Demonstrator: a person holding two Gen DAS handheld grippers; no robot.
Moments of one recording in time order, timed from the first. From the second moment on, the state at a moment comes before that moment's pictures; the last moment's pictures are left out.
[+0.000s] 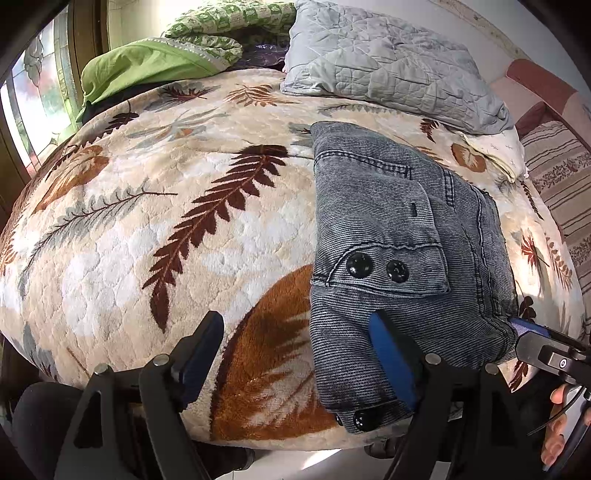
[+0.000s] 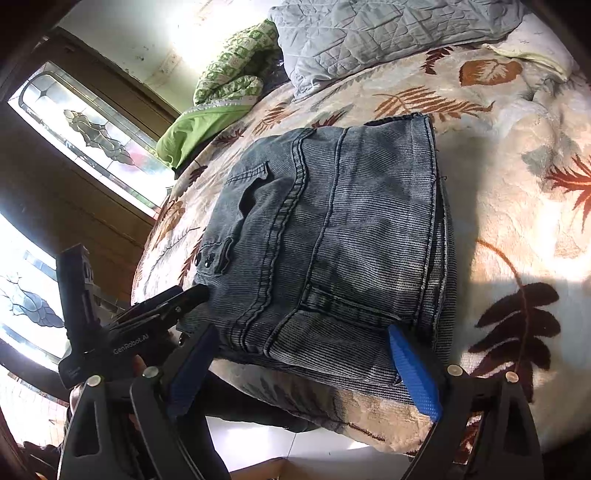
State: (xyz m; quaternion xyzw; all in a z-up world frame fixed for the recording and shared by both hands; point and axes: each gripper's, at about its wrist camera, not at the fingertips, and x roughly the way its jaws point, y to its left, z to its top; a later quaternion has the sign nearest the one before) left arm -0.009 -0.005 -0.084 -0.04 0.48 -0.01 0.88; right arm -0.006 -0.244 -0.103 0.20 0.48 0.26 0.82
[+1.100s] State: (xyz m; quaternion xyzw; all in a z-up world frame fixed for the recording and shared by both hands) left arm 0.079 0.003 -0.100 -0.18 0.54 -0.16 0.81; right arm 0.091 -0.276 -0.109 0.24 0.55 0.21 0.77
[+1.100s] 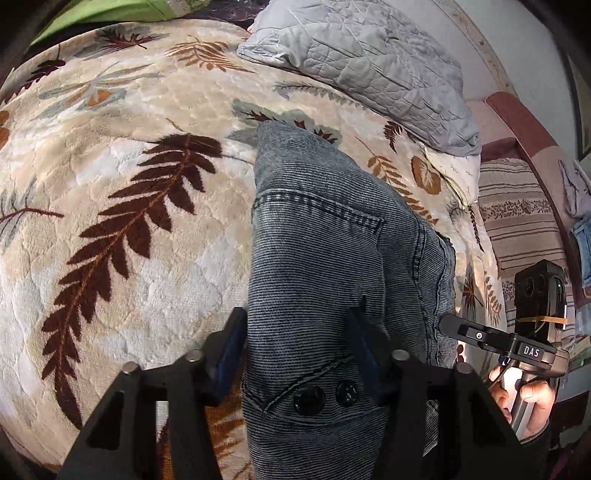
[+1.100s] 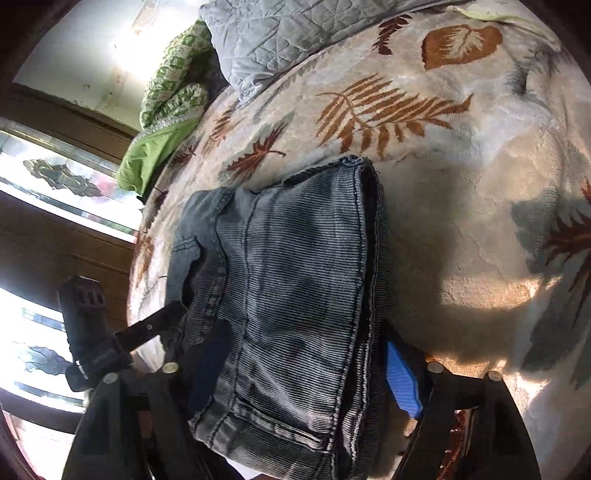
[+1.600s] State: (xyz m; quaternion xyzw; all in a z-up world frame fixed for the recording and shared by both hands) left arm 0.066 -0.009 -0.038 -0.09 0.45 -0.16 0.88; right arm 0.077 -0.267 -0.052 0.15 0.50 0.19 0.83
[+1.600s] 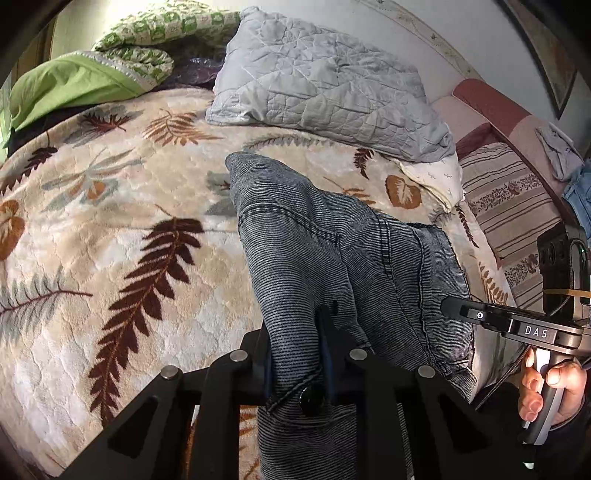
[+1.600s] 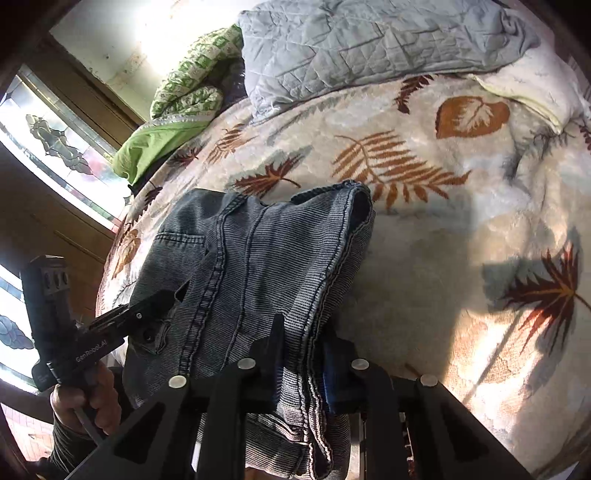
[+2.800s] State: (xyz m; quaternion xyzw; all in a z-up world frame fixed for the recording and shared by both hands) left arm 0.077 -0.002 -0.045 -0.01 0.42 -0.02 0.91; right arm 0.089 -0.219 -0.049 0.05 0.44 0.13 0.89
